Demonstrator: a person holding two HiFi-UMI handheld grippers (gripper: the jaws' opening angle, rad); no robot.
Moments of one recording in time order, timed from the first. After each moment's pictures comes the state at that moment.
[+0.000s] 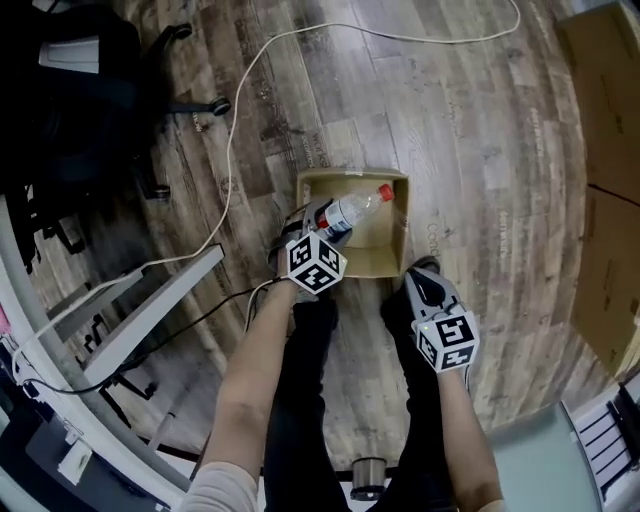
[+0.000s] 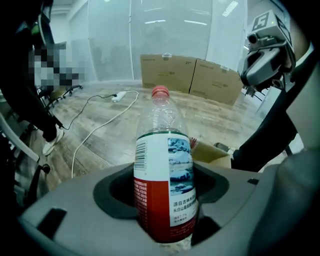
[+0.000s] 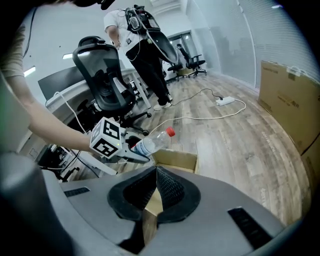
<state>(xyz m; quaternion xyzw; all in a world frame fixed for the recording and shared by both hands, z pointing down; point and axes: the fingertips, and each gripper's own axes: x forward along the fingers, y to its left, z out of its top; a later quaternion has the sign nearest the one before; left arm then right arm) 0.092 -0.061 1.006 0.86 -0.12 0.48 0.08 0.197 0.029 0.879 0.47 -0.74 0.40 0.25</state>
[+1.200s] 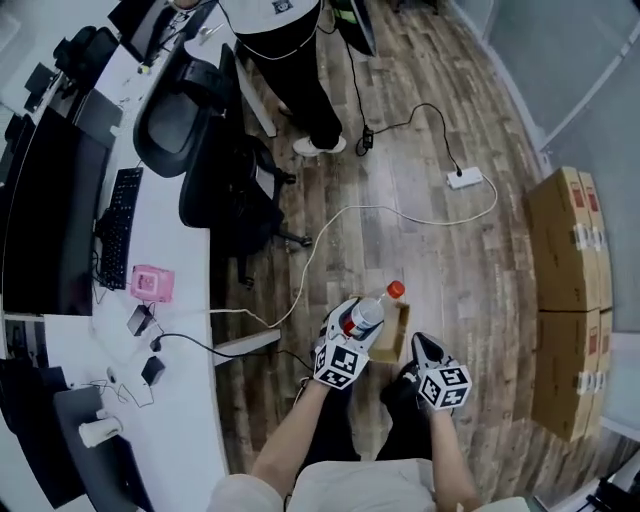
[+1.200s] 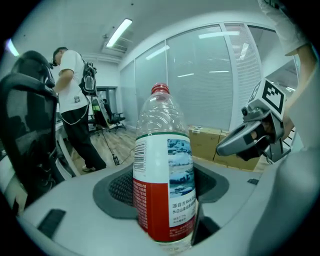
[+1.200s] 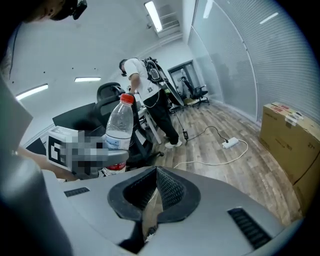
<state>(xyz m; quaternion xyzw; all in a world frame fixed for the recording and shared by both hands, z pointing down) 0.056 -0.108 0.499 0.91 -0.33 0.25 0.07 0.163 -0.054 0.496 0.51 -0.78 0.34 0.14</state>
